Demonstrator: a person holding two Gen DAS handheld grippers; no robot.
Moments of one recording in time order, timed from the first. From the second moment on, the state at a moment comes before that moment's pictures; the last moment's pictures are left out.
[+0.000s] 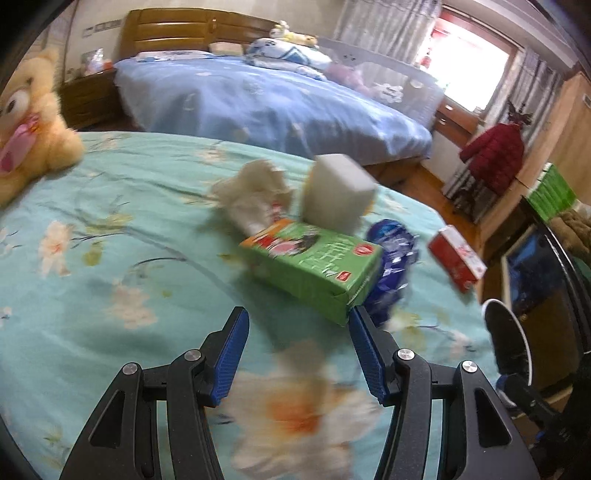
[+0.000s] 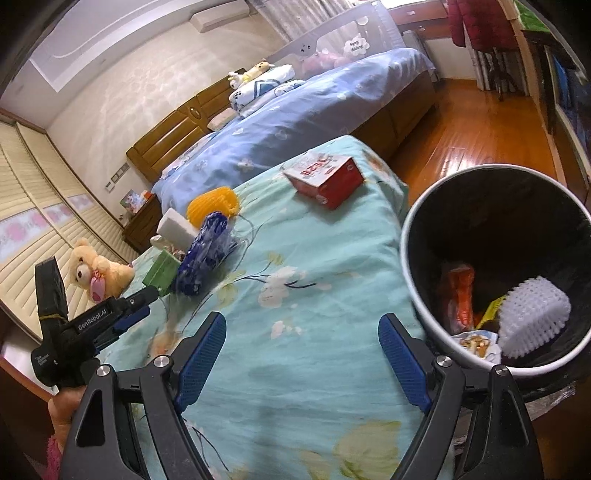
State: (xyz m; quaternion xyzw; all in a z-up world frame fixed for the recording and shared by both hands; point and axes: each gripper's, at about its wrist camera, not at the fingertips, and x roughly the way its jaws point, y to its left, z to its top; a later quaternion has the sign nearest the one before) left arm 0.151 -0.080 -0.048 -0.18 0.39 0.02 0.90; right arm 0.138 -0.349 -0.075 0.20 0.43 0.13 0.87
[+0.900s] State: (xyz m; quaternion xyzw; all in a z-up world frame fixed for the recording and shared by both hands) left arm 0.182 -0.098 -0.060 -0.09 0.41 0.00 0.91; right arm 0.160 -0.310 -0.077 0.20 0.43 0.14 0.87
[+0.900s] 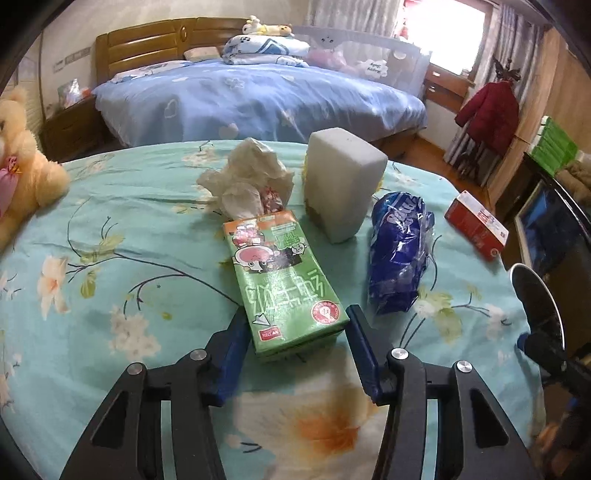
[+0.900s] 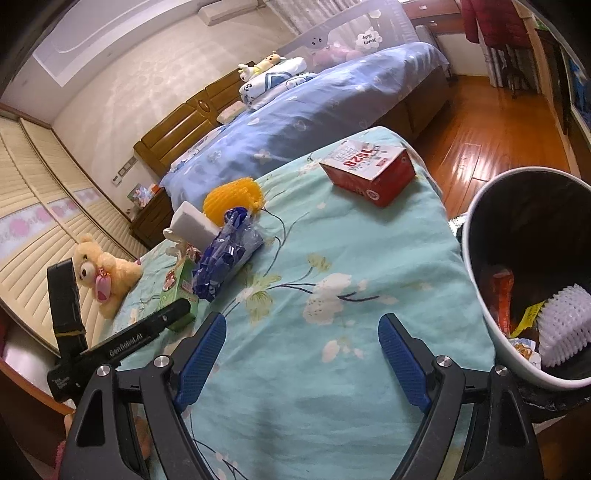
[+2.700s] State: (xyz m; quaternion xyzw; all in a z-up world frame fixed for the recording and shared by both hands) left arm 0.119 -0.155 -0.049 -0.07 0.40 -0.09 0.91; right arm 0.129 -0.332 -0.064 0.19 0.42 0.14 0.88
